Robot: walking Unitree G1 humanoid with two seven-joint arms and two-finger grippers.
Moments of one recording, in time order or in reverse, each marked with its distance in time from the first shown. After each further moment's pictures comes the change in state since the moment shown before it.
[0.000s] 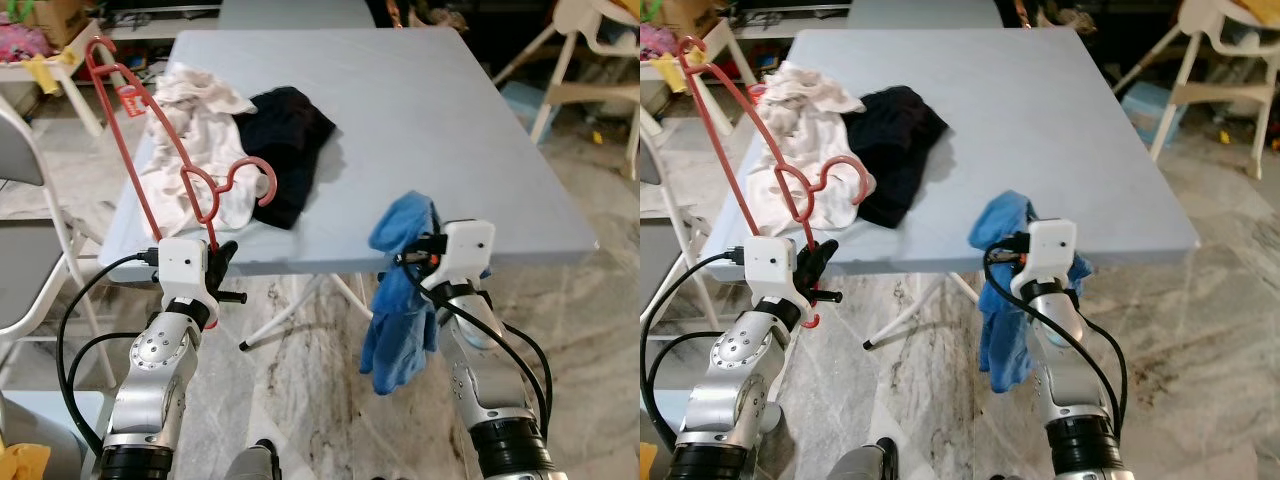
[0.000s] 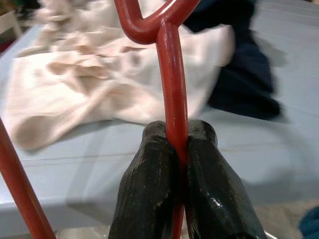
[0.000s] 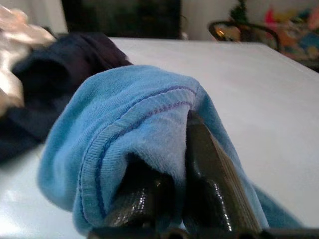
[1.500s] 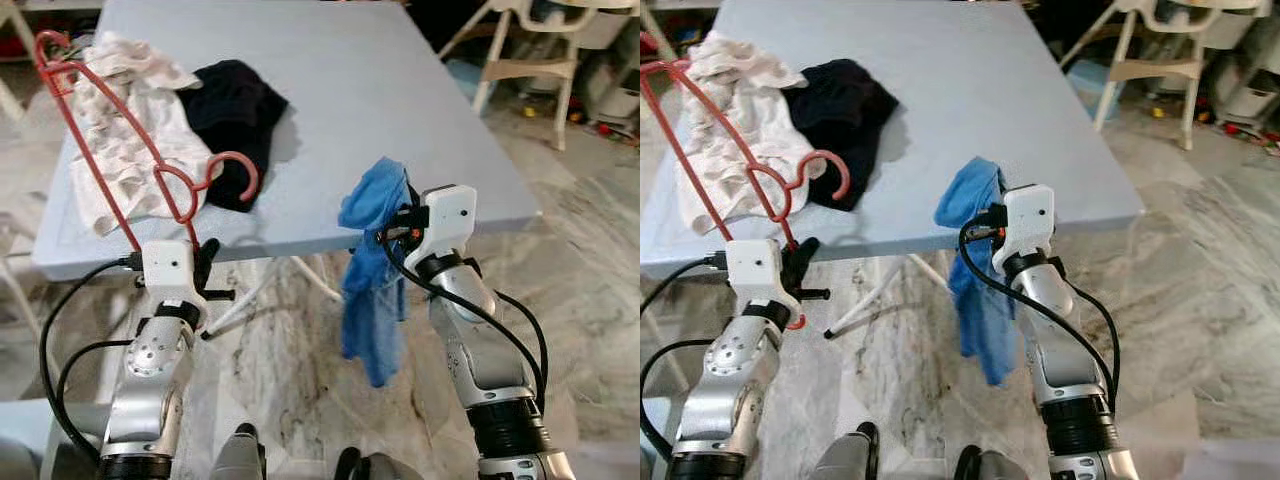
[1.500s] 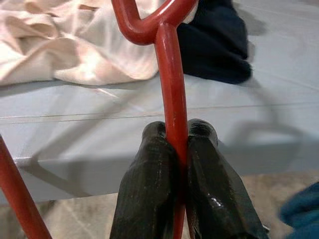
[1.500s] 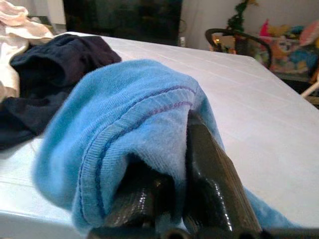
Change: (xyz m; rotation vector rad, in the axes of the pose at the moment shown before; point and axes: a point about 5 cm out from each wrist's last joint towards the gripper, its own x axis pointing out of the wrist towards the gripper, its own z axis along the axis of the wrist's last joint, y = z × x) left arm -0.006 0.004 0.000 0.008 -0.015 0.108; right arm 0.012 0.016 0.029 -0.035 -0.046 0.120
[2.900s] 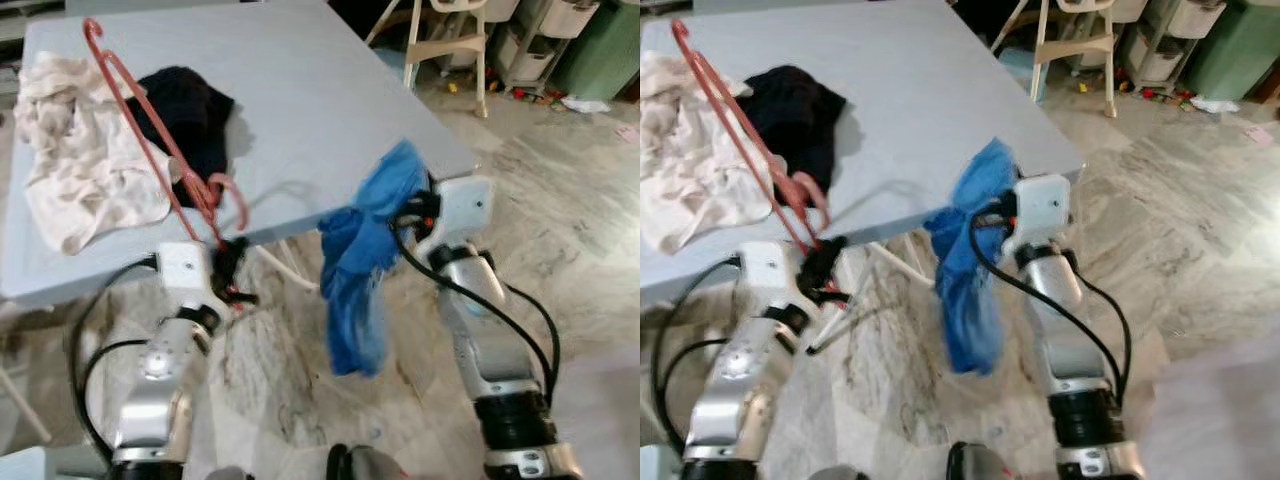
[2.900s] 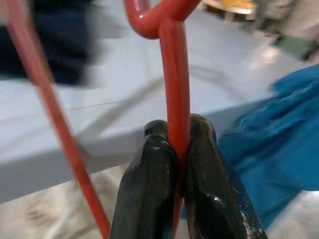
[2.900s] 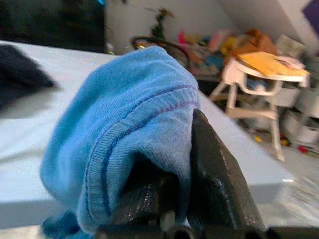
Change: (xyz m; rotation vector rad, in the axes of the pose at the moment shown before) left arm -0.005 -0.032 0.001 -0.135 -0.010 -0.222; right arm 0.001 -0.019 0.005 -0.060 -0.031 -0.106
